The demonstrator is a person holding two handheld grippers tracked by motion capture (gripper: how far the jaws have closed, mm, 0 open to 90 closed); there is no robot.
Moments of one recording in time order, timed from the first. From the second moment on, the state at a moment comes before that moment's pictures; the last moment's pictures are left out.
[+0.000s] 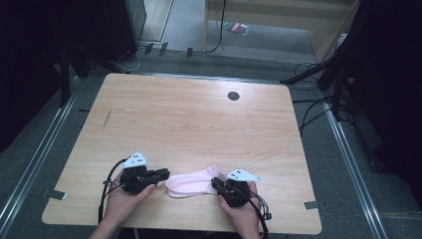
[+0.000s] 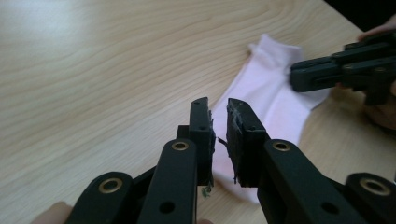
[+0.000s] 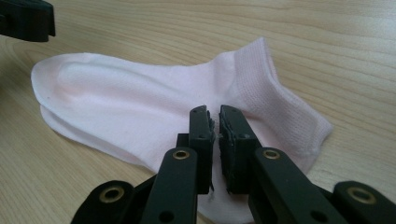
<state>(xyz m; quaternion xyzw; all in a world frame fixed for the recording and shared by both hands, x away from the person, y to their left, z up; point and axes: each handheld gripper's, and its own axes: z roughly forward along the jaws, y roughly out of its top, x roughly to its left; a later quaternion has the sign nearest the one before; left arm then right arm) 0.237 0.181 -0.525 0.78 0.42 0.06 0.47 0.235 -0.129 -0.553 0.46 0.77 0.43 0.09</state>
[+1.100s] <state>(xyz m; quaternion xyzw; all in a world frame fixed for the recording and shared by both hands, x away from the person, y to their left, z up) 0.238 0.159 -0.547 0.83 0.35 0.14 0.41 0.238 -0.131 -0.546 0.45 0.75 0.48 0.10</state>
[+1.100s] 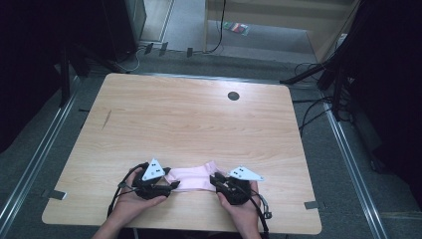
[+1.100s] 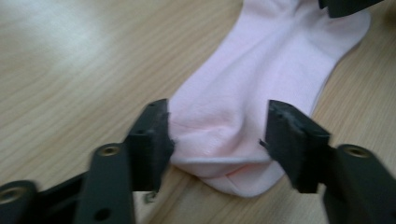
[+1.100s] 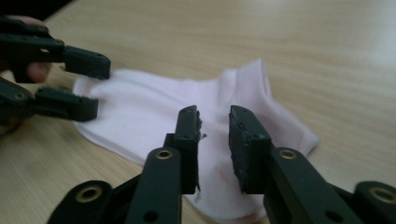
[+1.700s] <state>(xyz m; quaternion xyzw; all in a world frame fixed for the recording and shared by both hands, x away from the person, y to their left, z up) 0.229 0.258 -0.541 0.73 0.46 0.16 0.48 0.240 -0.223 -0.534 0.50 0.71 0.47 0.17</state>
